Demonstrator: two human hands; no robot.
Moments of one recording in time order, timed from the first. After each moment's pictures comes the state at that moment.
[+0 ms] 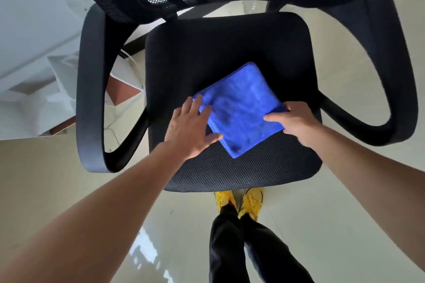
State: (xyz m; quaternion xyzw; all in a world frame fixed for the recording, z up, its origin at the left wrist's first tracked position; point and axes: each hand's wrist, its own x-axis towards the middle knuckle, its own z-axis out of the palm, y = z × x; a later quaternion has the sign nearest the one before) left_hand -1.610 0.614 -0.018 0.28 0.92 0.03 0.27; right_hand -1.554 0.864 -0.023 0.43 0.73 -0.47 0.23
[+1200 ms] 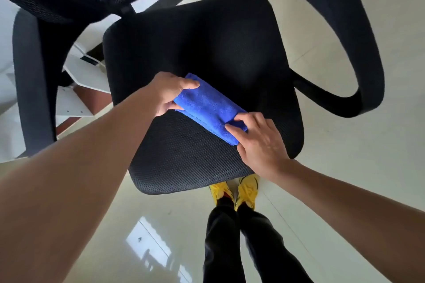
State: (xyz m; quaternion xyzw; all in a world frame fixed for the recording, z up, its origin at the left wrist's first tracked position) left_hand -1.679 0.675 -0.016 -0.19 0.73 0.44 0.49; right_hand -1.470 0.821 -0.020 0.00 0.99 -0.10 0.08
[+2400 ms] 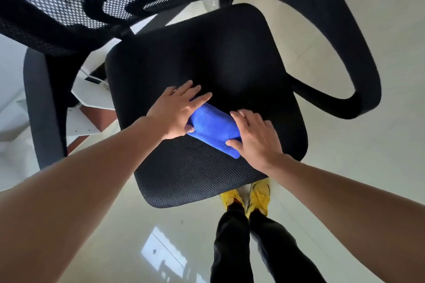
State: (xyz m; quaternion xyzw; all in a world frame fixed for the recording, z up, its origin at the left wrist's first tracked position) left_hand -1.675 0.658 -0.029 0.51 0.82 -0.08 0.25; right_hand -1.497 0.816 -0.033 0.12 0.97 -0.14 0.18
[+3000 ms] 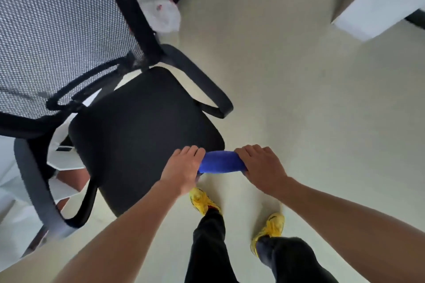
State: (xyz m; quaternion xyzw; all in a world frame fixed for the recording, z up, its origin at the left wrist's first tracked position) left_hand -1.491 0.741 0.109 0.59 0.76 -0.04 0.26; right_hand -1.312 0.893 0.126 0.21 0.96 -0.11 0.17
